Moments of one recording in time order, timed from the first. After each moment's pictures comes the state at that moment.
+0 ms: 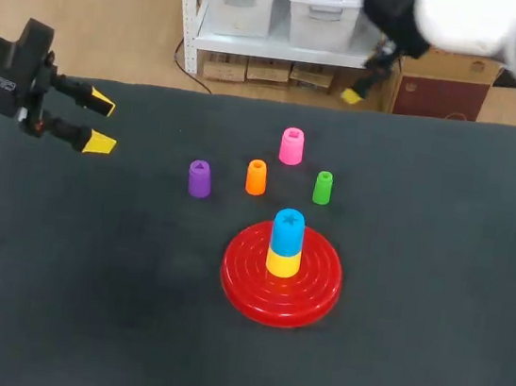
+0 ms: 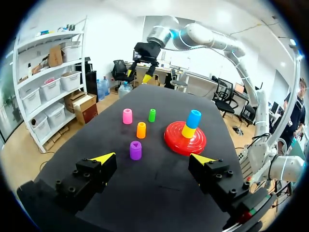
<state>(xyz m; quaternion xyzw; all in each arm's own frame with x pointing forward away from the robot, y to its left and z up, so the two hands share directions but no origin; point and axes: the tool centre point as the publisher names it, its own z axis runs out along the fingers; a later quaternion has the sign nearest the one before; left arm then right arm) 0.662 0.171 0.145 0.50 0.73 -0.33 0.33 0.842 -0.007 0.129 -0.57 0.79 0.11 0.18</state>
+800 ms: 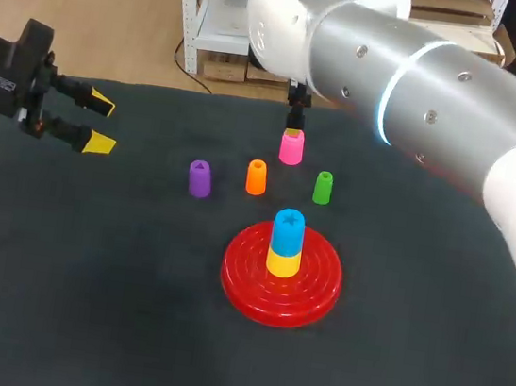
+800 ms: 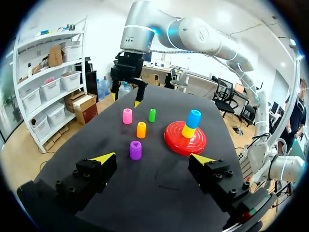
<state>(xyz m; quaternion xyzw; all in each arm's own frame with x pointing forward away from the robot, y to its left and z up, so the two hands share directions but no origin) 0.662 0.171 0.145 0.50 0.73 -0.33 0.33 0.840 0.063 0.062 -0.70 0.71 -0.03 0.04</state>
